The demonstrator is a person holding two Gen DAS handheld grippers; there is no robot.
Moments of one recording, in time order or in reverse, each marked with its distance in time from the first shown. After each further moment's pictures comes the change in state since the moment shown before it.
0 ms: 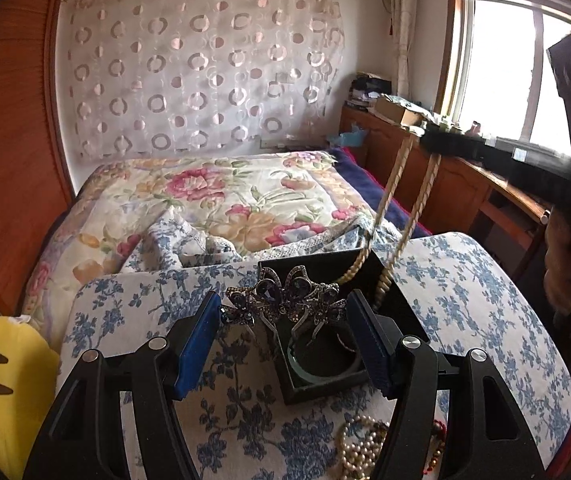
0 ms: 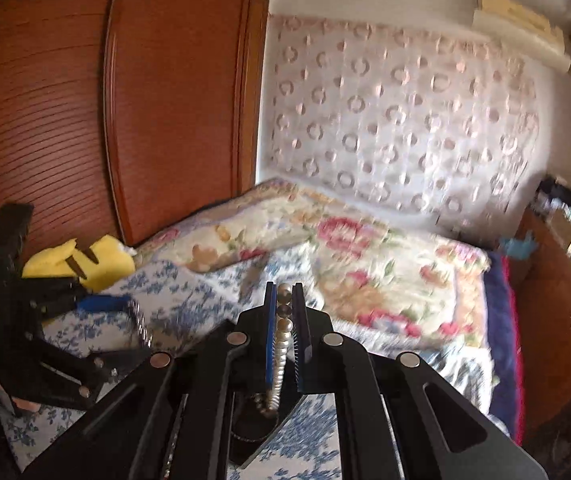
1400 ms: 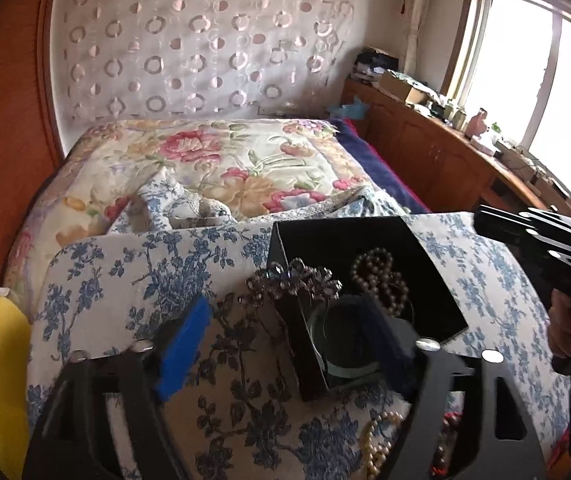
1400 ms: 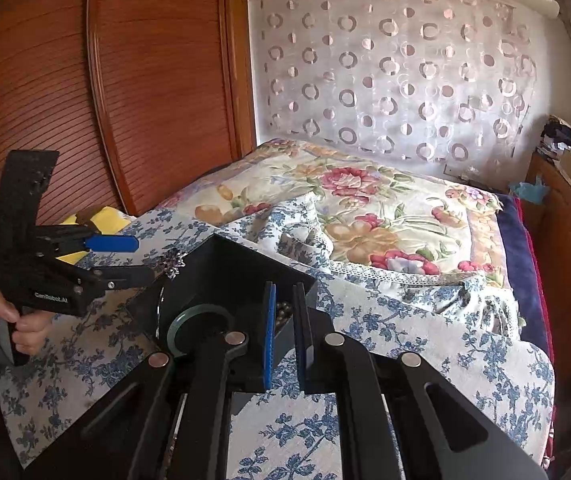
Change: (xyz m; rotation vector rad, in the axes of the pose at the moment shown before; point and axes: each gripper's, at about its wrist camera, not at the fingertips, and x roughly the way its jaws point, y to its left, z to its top) left arm 0.046 0.022 -0.015 -0.054 0.122 -0.022; right arm 0.015 -0.019 -0.079 0.103 0.093 0.036
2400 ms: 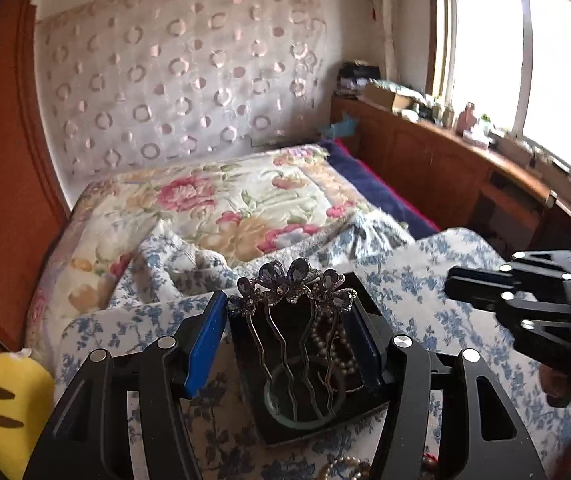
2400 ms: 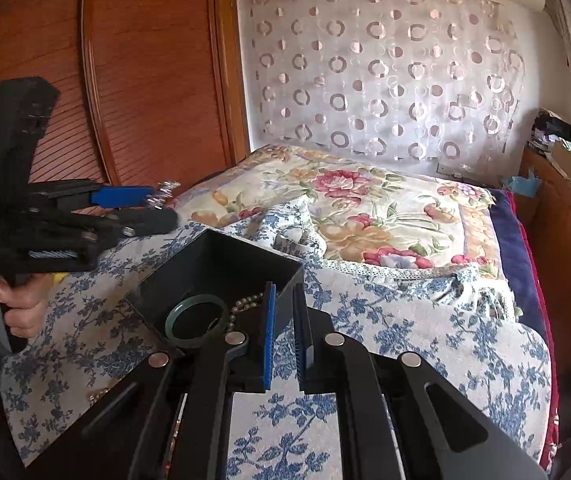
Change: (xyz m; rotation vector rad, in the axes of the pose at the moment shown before) left arm -0.016 -0.062 0.041 0.144 -0.076 0.039; right arm -0.021 -0.010 -0.019 0.039 -0.028 -0.011
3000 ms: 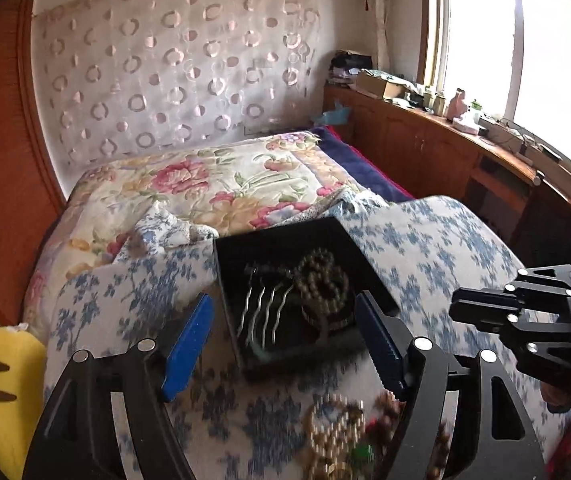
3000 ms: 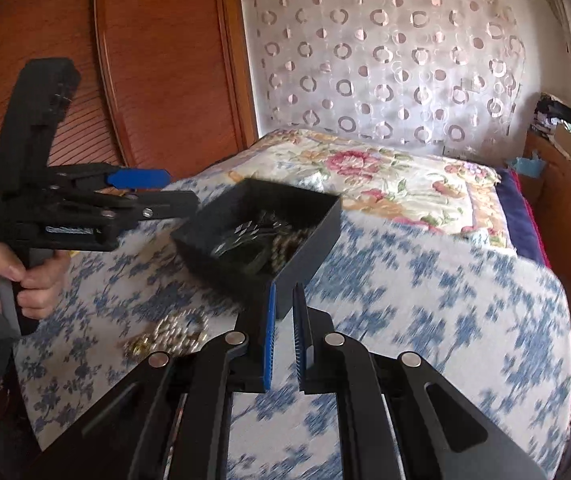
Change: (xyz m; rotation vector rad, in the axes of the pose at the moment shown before) left arm -0.036 -0.008 -0.055 0.004 0.010 -0.016; right arm -0.023 0.040 -0.060 0.022 0.047 0.030
